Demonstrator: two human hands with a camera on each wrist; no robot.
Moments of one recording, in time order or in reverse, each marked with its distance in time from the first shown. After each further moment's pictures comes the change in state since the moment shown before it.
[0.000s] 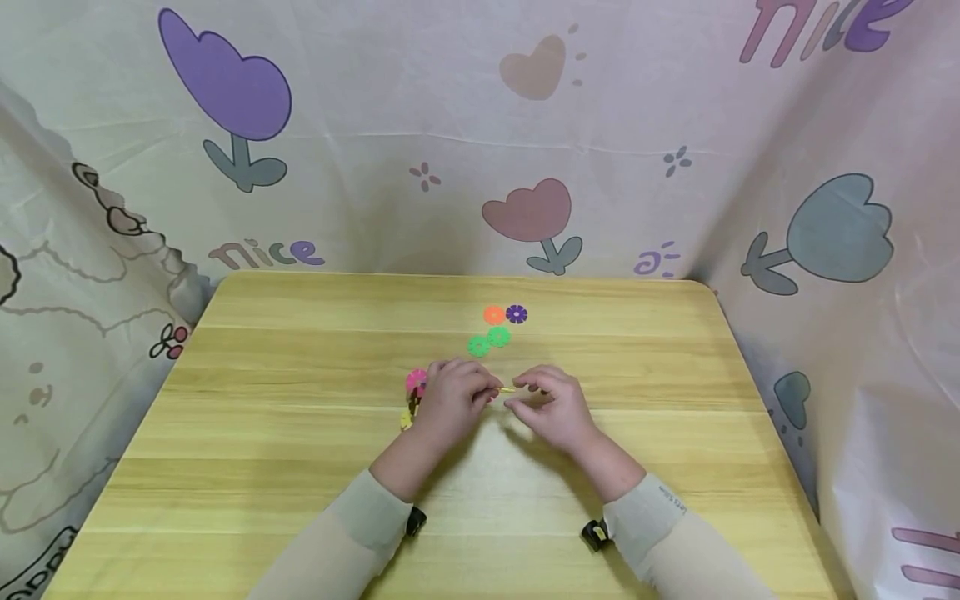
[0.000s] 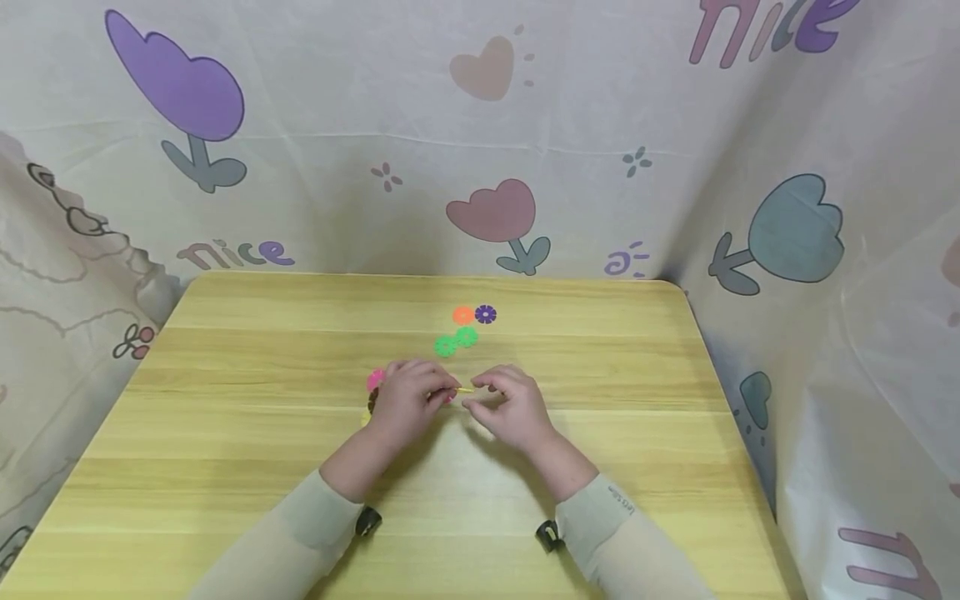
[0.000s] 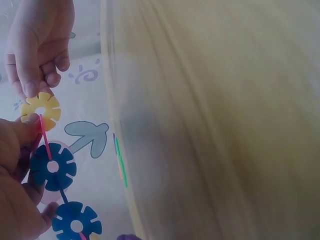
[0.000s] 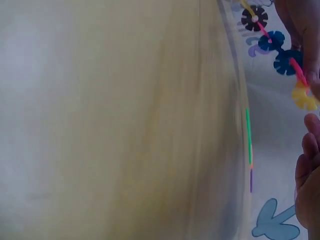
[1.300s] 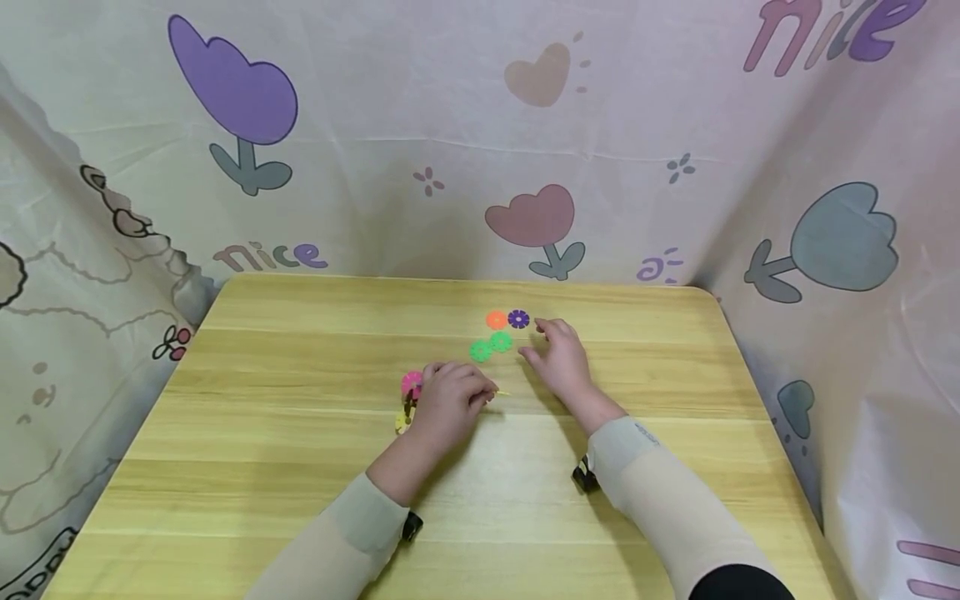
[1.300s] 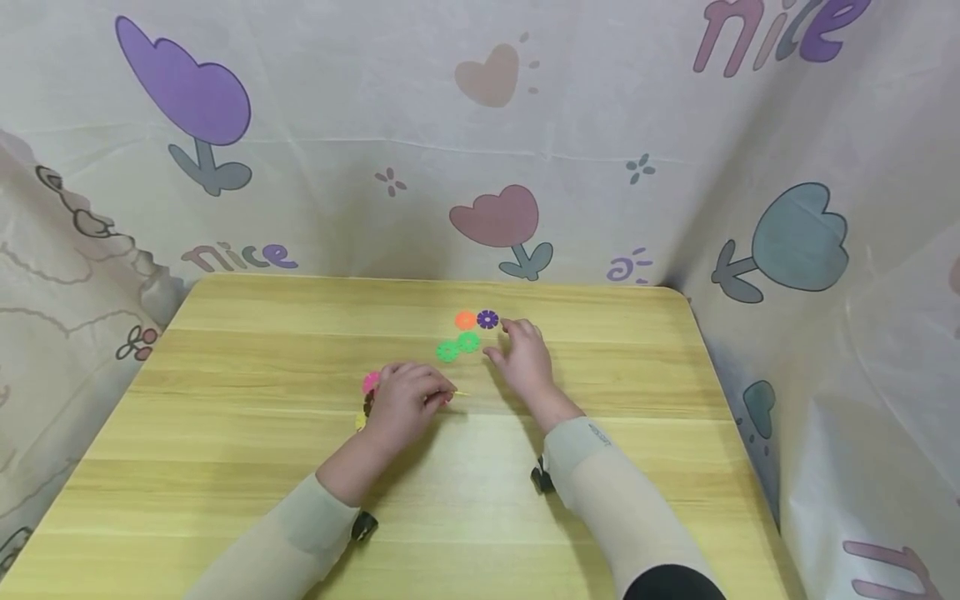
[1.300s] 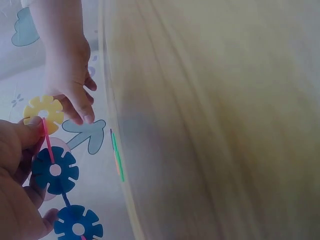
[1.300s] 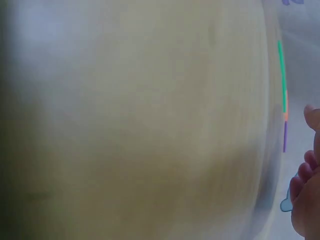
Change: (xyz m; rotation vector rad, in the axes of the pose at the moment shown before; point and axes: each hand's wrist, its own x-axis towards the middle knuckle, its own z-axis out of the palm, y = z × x) left_hand -0.001 -0.002 -0.005 0.022 0.003 -0.029; right_hand 0.061 0.055 -0.002 -0.370 -0.129 0.439
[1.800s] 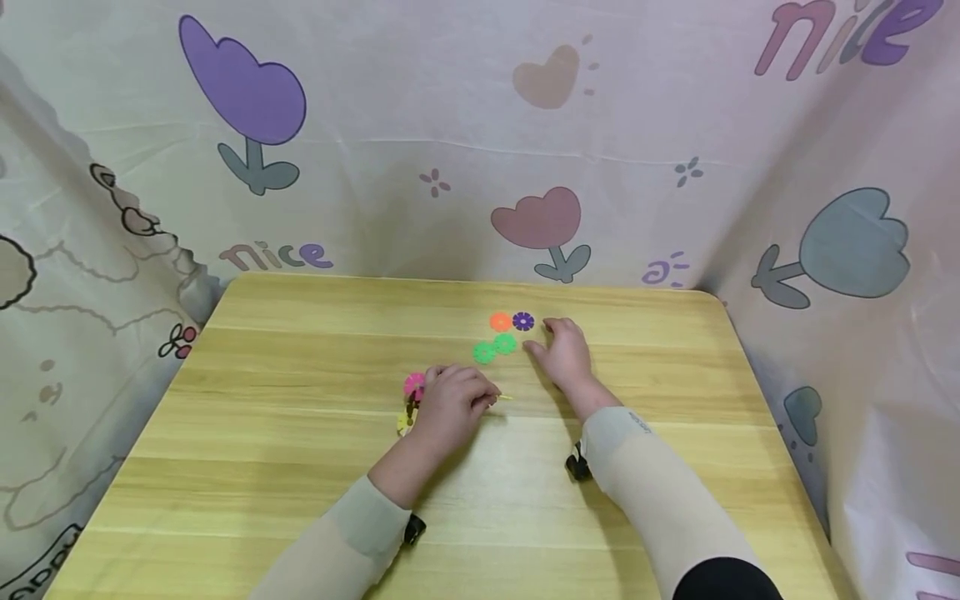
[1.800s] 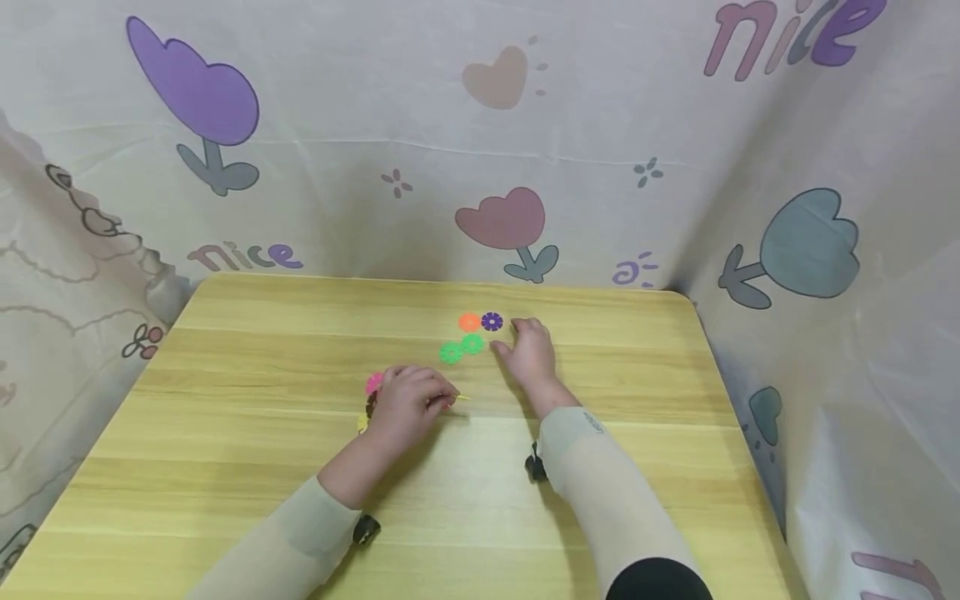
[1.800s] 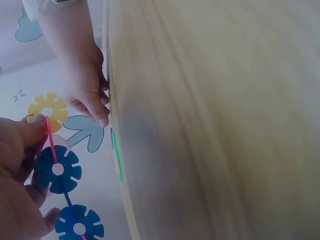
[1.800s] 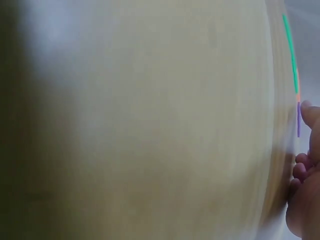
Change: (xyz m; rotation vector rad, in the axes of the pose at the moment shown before) left_hand -0.002 0.000 -0.003 -0.019 -0.012 -0.021; right_hand 0.023 0.011 0.011 -0.017 -0.053 0.167
